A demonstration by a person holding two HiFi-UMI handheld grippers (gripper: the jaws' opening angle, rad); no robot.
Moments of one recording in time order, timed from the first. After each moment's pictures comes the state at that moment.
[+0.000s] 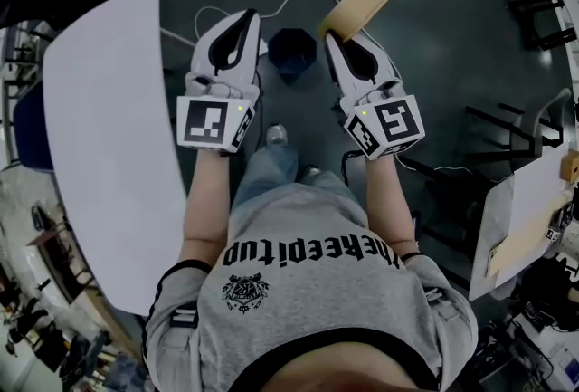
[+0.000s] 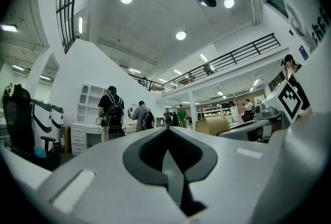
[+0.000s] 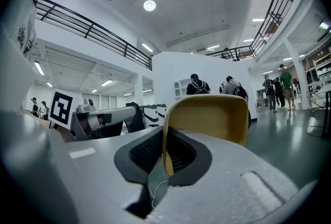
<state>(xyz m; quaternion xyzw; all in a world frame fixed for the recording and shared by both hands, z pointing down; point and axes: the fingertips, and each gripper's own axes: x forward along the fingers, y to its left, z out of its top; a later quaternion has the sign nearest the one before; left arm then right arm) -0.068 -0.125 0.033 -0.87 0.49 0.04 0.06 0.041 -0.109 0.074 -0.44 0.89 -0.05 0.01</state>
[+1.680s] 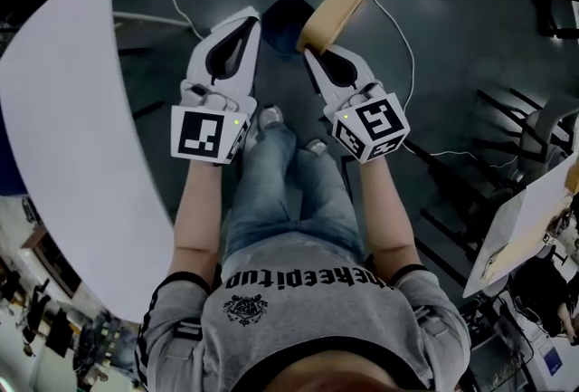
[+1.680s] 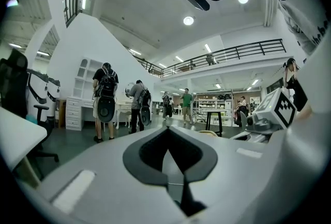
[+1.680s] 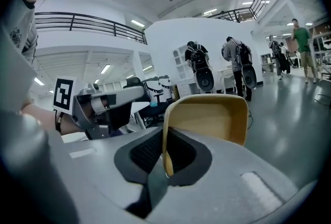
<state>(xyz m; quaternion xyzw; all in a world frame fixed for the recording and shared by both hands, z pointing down) -0.074 -0.202 0.206 -0.89 0.46 0.01 -0.02 0.001 -0.170 0.284 -0.39 0.90 -0.18 -0.09</state>
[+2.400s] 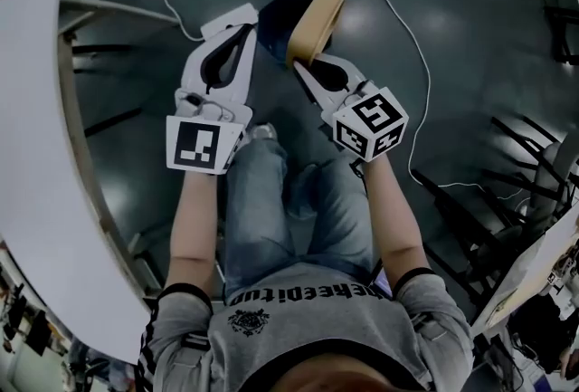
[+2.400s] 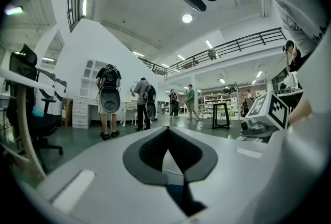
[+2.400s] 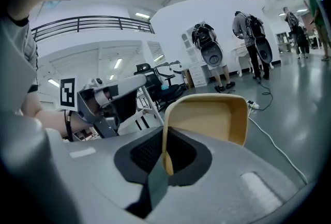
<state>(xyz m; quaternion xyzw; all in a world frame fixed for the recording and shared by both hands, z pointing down) -0.076 -0.210 0.370 -0.87 0.49 0.01 0.00 -0.011 -0.178 0.472 -0.29 0.92 -0.23 -0.12</state>
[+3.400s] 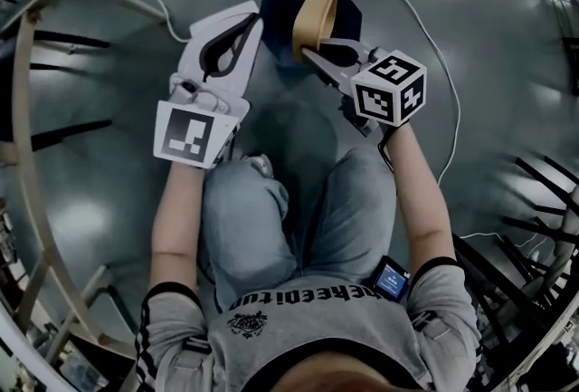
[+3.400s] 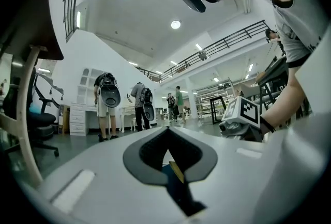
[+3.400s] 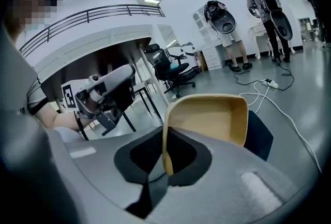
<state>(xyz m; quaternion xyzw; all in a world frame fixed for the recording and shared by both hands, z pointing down) -0.070 -0.215 0.558 -0.88 0.48 0.02 0.07 -0.009 -0.218 0.684 -0.18 0.94 -0.23 -0.18</state>
